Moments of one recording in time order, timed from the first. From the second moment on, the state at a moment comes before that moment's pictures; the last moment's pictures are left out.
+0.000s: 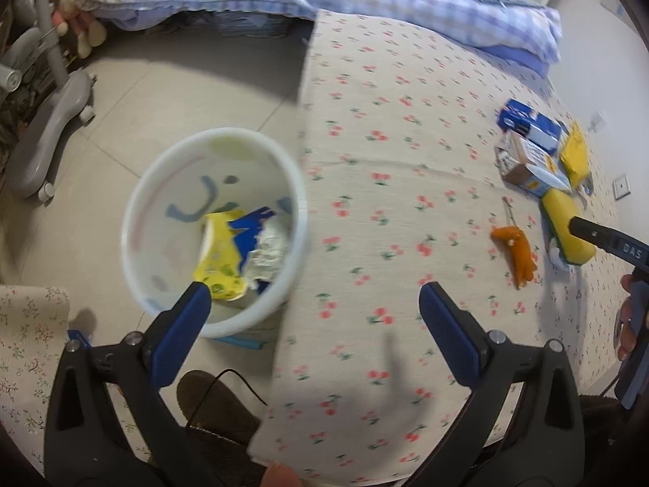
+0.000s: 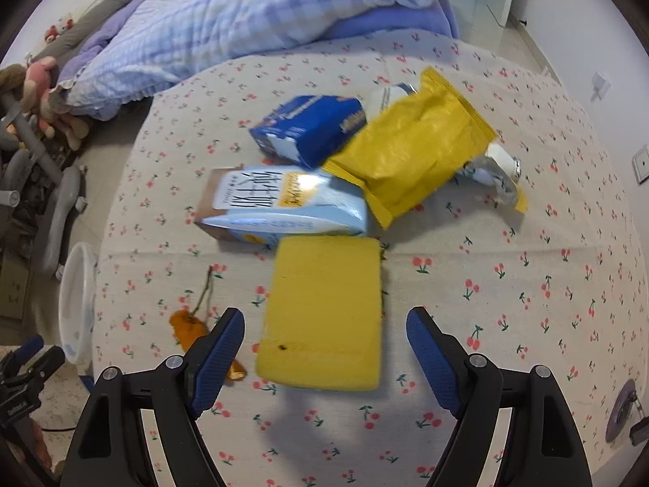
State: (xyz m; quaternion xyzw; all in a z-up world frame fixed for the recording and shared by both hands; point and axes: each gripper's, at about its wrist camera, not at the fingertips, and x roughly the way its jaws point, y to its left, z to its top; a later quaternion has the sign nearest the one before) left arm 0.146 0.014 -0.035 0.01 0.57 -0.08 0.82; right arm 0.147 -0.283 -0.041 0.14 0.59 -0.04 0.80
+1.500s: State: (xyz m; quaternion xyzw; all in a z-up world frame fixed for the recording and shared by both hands) left arm 0.149 -0.158 -0.071 -0.06 0.58 -0.14 0.80; right arm 0.062 -0.417 -0.035 0.19 0.55 -0.07 0.81
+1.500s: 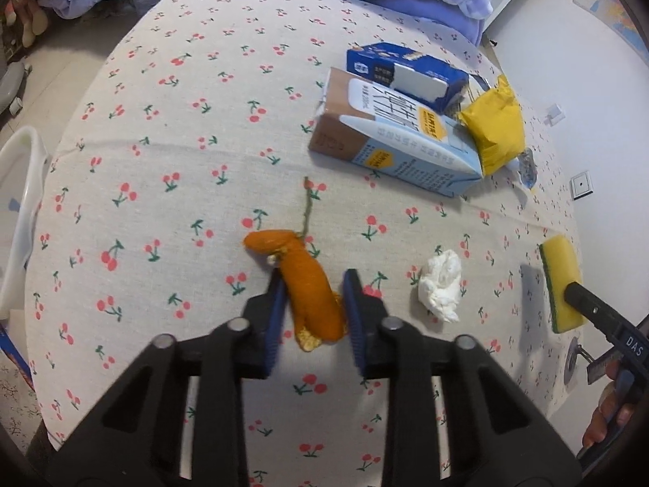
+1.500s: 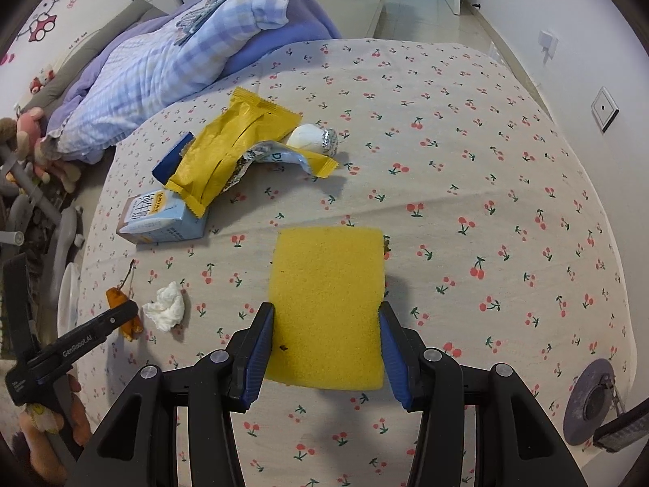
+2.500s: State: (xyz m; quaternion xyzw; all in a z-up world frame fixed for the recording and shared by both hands) left arm 0.148 -0.042 -0.031 -0.08 0.55 -0.11 0.83; right arm 0.108 -0.314 0.001 0.15 0.53 0.00 0.83
